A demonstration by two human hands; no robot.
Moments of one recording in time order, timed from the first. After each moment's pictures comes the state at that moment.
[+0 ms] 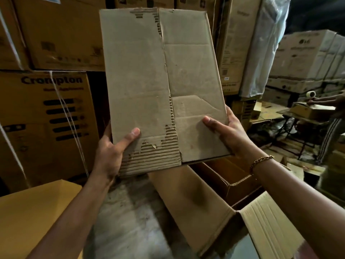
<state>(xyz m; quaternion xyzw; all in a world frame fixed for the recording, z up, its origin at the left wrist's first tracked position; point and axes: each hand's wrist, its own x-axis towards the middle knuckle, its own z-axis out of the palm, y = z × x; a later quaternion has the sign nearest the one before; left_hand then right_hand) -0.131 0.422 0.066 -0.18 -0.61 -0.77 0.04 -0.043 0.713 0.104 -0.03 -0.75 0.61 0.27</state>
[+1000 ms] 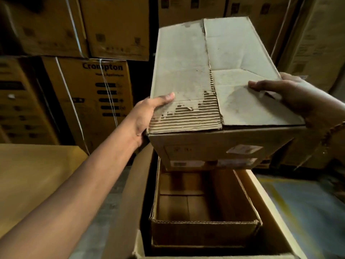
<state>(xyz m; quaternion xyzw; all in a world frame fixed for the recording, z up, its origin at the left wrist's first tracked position) -0.122 0.790 0.154 -0.05 -0.66 -0.75 -0.03 -0.120 1.098 0.222 -0.01 -0.83 0.55 0.09</state>
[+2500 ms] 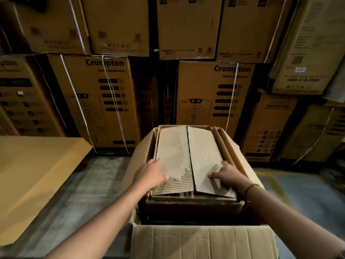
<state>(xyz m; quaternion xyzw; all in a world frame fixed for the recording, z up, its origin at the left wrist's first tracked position) -0.109 0.817 -0.068 0.02 -0.98 -0.20 -0.04 -0.131 1.107 -0.056 -0.07 -0.93 0.31 -0.16</state>
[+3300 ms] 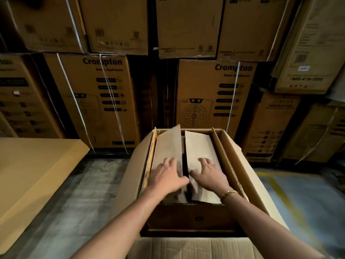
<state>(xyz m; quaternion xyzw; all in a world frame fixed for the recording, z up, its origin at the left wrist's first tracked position) -0.120 0.866 -0.050 -0.02 -0.99 -0.12 -0.05 -0.144 1.040 -0.065 0.05 -0.98 0.19 -0.03</state>
